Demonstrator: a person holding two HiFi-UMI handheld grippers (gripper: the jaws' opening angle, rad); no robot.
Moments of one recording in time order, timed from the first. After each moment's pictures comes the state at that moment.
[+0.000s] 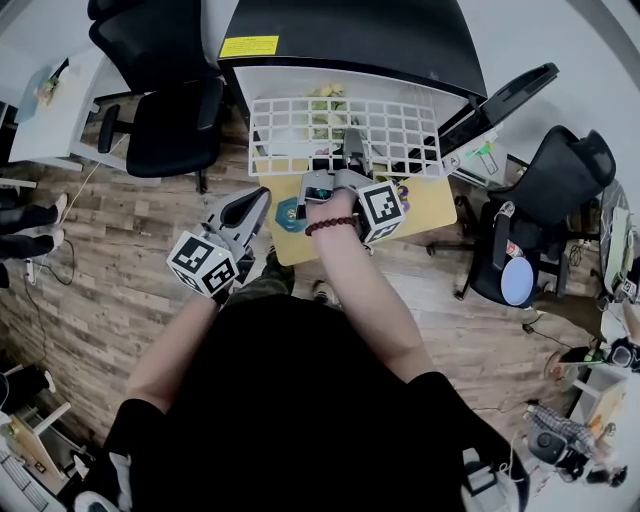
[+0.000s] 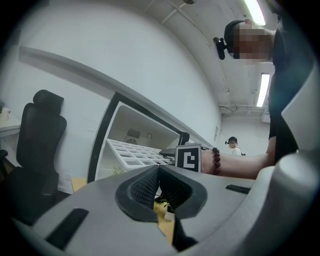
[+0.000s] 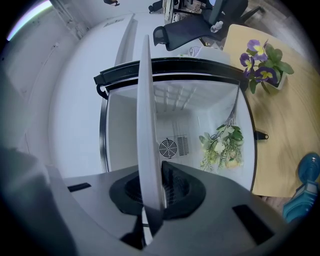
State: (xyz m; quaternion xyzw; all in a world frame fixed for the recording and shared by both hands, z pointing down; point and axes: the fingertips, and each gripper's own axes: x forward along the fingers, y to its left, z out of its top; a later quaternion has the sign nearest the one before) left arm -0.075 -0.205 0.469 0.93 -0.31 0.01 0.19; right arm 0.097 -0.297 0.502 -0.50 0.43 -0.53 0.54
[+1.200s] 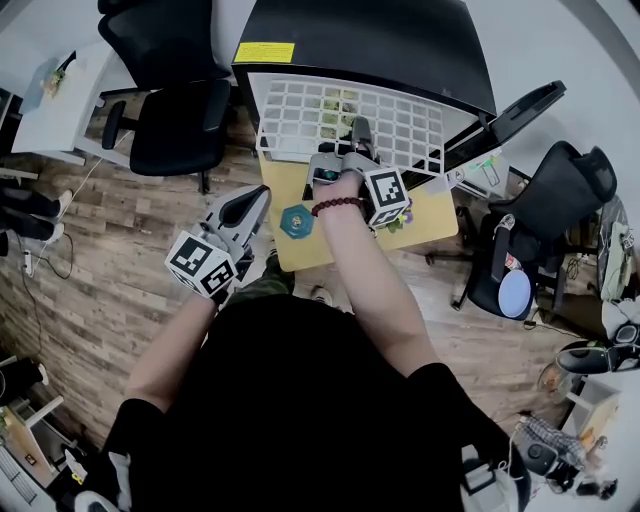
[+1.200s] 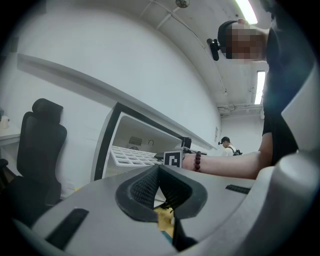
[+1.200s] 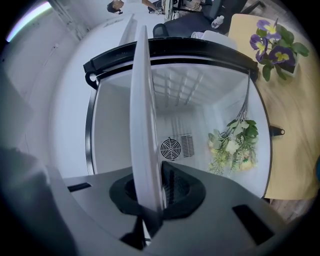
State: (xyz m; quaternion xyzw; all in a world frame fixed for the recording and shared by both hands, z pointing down) left arm -0.088 -0.219 0.454 0.93 -0.32 0.00 0.16; right arm 0.101 -0.345 0.504 -0.50 0.43 -0.52 0.54
